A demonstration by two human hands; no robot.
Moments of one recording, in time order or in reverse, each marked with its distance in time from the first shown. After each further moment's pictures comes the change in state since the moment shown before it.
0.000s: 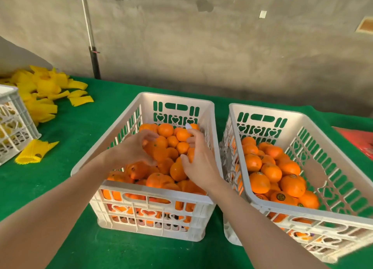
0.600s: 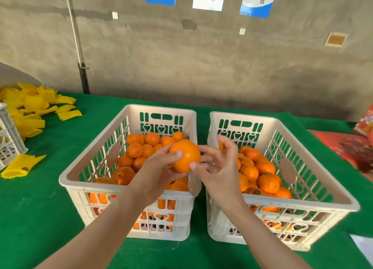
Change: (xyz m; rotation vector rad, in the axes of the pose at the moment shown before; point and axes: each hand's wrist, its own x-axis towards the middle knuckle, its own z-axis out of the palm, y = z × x) left_hand -0.080 0.099 0.096 -1.038 -0.223 0.145; right_hand -0.073 -0.032 -0.088 0.497 0.242 0.122
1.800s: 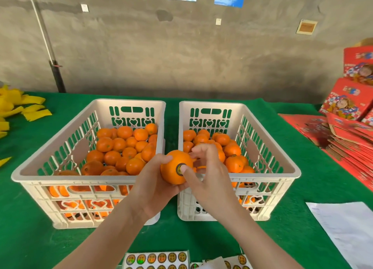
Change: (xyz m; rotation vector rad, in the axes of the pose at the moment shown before) left_hand -0.015 -0.054 0.097 -0.294 -0.015 -0.103; right_hand -0.050 -0.022 -0.081 -0.364 -0.082 0.004
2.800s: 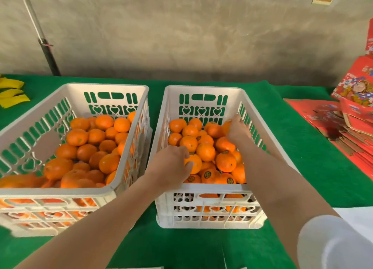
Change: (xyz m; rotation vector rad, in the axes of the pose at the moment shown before) left_hand 0.140 -0.048 0.004 1.971 0.213 0.258; right_hand 0.201 0.259 -0.073 -0.741 -0.041 0.604
